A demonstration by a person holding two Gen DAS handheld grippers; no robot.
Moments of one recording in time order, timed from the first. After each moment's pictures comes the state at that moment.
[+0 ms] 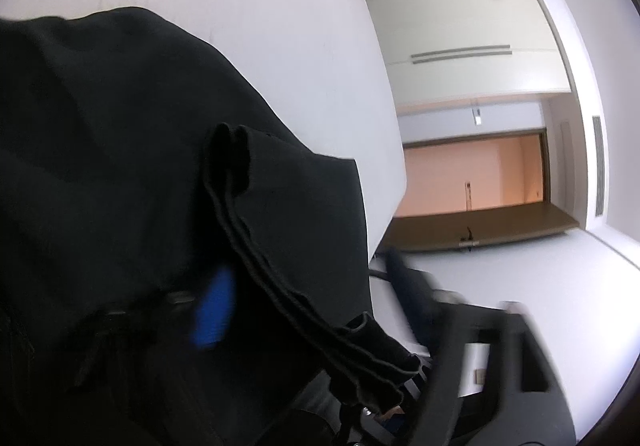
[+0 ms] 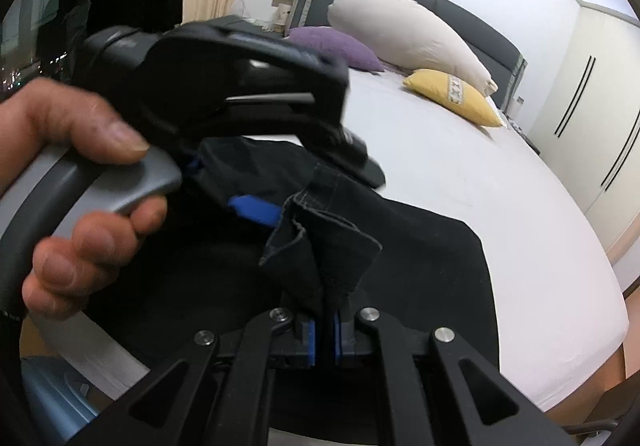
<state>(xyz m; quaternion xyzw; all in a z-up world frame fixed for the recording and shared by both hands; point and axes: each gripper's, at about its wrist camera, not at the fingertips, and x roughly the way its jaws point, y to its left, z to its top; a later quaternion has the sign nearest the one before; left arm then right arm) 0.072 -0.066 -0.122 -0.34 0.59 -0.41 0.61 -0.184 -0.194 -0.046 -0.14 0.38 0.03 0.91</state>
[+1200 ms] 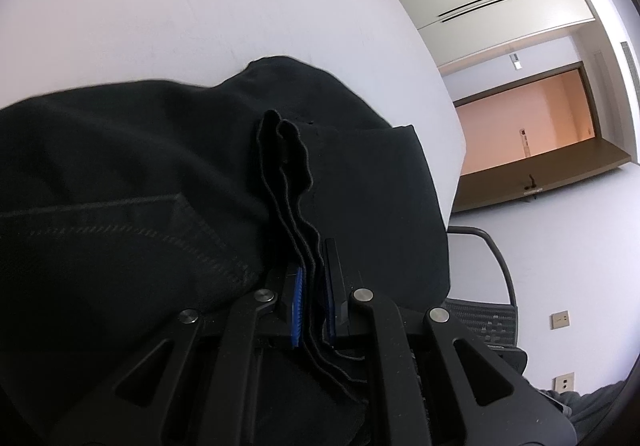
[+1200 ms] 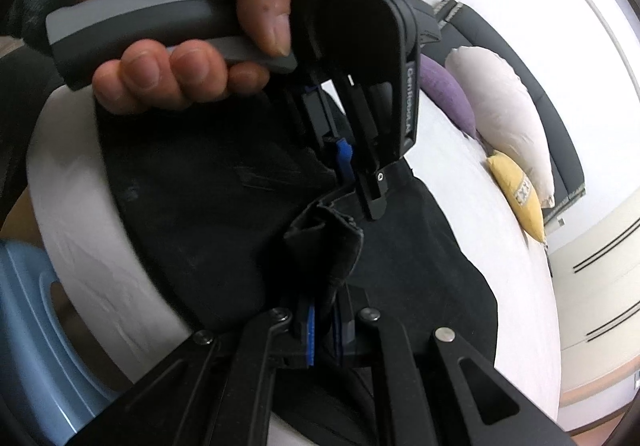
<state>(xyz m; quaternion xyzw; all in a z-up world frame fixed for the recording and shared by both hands) 0.064 -0.009 -0.132 -0.19 0.61 -0.39 0.66 -0.195 -0.099 -0.077 -0.37 0.36 0.15 0.85</state>
